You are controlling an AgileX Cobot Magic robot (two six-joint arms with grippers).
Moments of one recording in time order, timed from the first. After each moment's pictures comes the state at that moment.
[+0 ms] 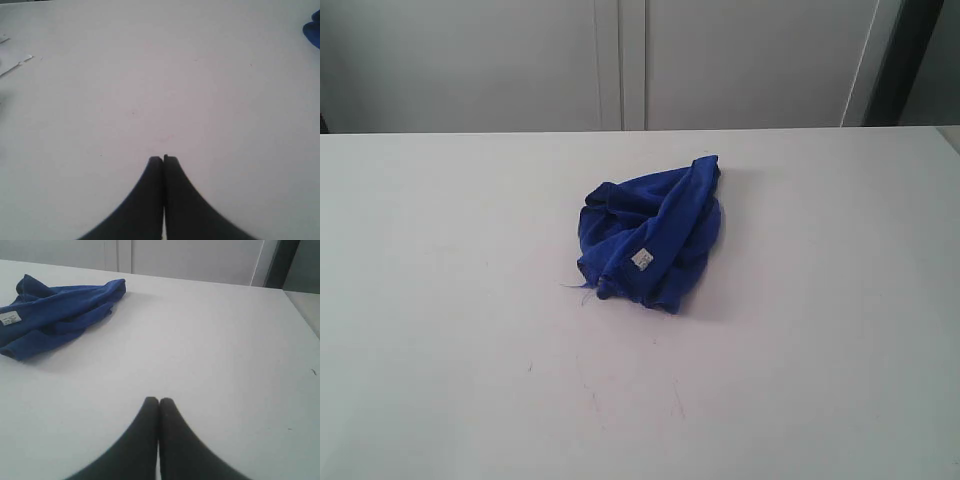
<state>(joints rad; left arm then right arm) 0.02 0.00 0.03 -0.10 0.42 0.13 0.10 0.00 0.00 0.05 0.36 -0.07</state>
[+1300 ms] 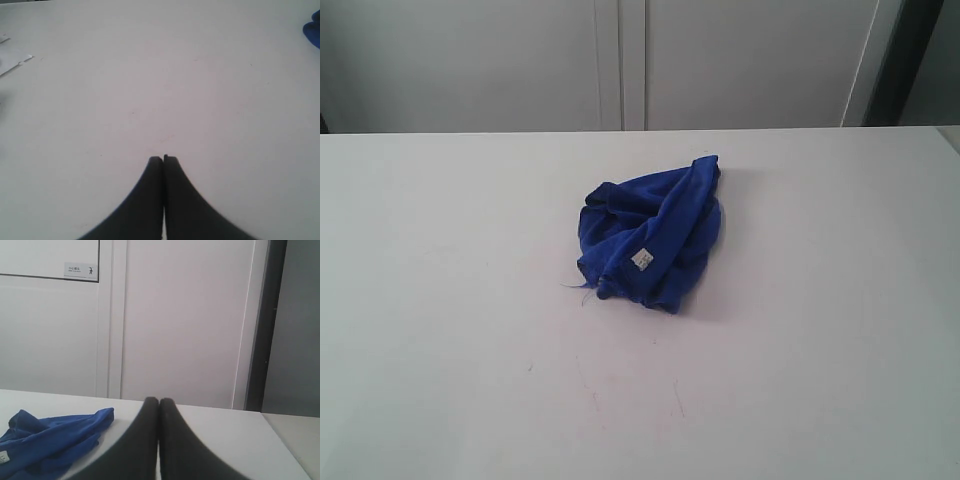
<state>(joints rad) 0.02 0.00 0.03 -0.10 0.42 0.13 0.10 0.00 0.00 0.05 -0.09 -0.07</state>
